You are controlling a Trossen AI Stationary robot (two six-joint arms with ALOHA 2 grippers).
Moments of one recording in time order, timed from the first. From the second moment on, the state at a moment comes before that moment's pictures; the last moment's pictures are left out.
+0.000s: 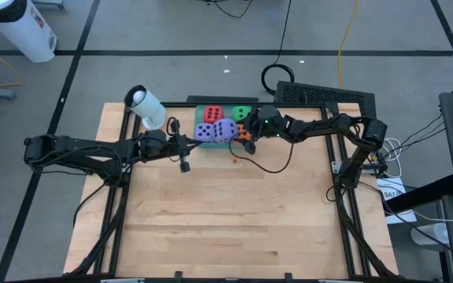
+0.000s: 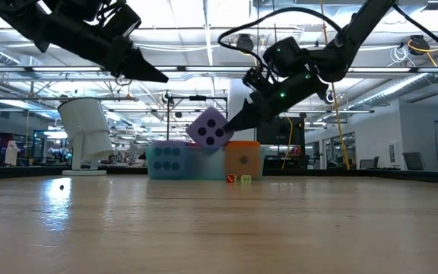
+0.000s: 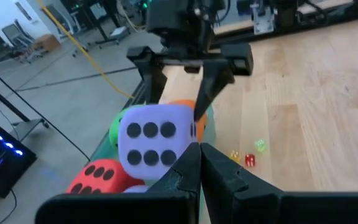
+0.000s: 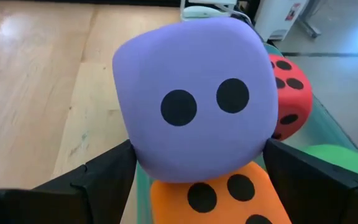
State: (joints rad) left arm 0.16 1.06 0.50 0.27 -0.18 0.28; right arm -0.45 1.72 0.87 0.41 -0.21 -0.22
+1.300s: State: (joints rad) left arm 0.36 1.37 0.70 0.20 -0.05 0.05; right arm -0.43 1.57 0.89 0.42 -0.19 -0.19
